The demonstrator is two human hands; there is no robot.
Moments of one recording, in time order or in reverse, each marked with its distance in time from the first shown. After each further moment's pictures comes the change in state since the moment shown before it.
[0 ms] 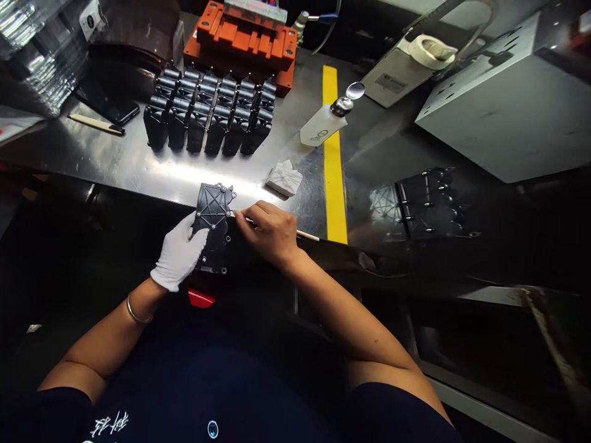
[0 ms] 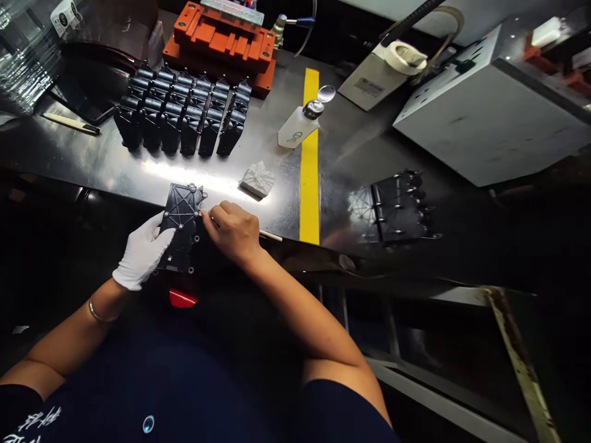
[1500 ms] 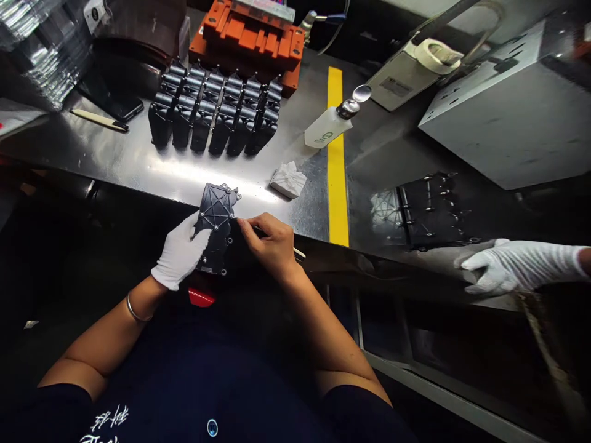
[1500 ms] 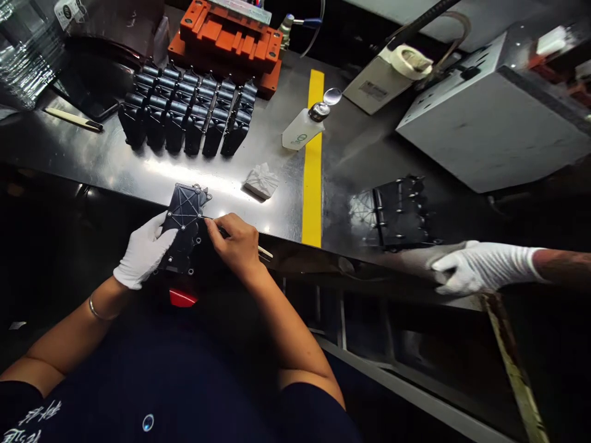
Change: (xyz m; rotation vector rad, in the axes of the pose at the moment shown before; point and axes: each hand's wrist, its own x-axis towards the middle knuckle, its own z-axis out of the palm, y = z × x) left_hand 0.000 0.003 -0.004 0.030 -0.026 -0.016; right_hand -0.021 -0.013 0.007 0.390 0.042 0.212
